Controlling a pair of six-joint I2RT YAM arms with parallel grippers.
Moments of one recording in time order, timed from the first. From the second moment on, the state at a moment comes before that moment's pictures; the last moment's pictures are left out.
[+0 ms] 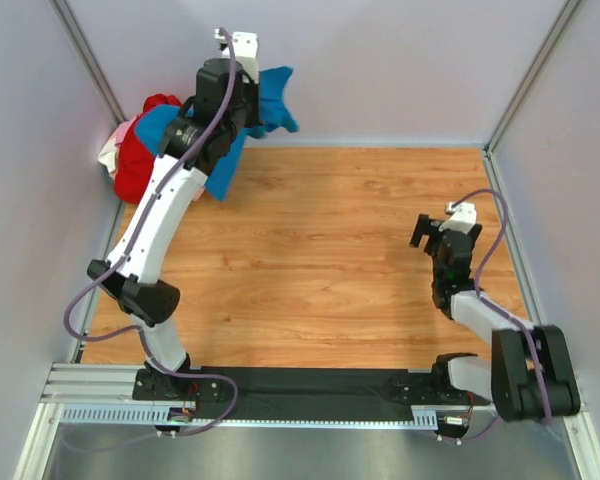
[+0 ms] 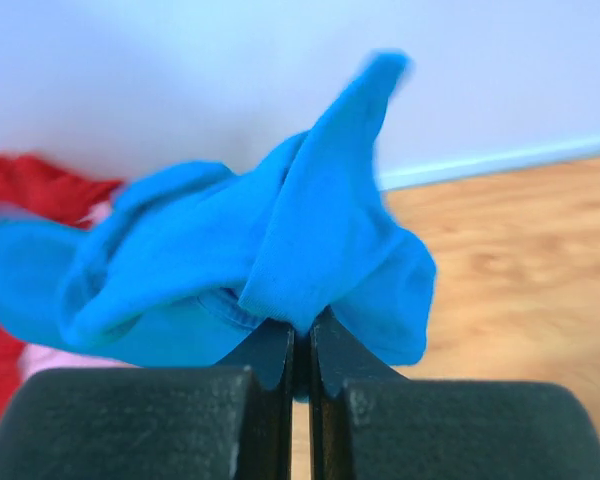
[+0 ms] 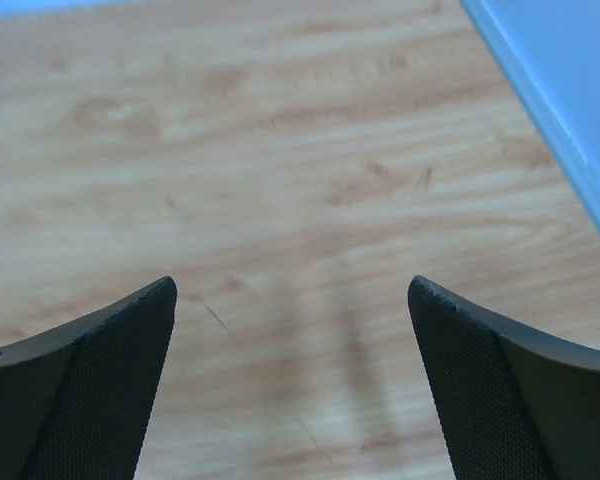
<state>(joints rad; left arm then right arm) -0.44 1.81 2.25 -0.72 -0.31 -0.08 0.09 1.24 0.32 0.67 0.28 0.08</state>
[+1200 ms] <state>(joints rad) -0.82 1.55 1.06 -0.55 0.06 -0.44 -0.21 1.29 0.84 -0.54 0.05 0.59</state>
